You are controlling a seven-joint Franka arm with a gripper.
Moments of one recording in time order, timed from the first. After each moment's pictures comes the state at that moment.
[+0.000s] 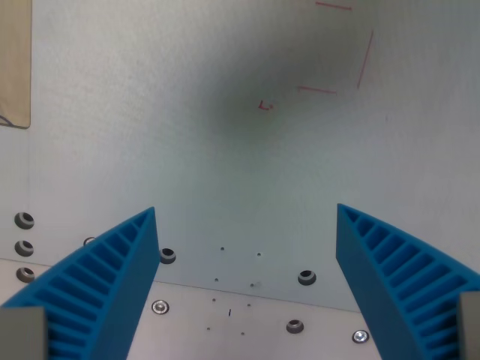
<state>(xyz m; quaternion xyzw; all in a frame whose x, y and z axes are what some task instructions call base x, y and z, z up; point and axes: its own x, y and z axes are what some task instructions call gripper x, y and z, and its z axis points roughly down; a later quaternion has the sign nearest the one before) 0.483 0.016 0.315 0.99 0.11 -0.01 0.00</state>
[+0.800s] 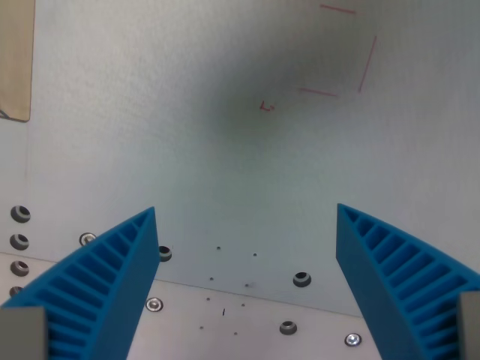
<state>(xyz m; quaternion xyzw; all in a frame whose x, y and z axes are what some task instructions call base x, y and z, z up) 0.483 0.017 0.315 0.99 0.13 -0.01 0.00</state>
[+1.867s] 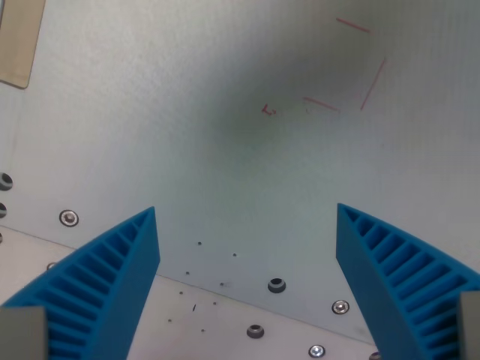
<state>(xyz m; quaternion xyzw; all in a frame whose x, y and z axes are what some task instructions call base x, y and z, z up) 0.483 0.017 0.315 0.98 0.20 -0.01 0.00</state>
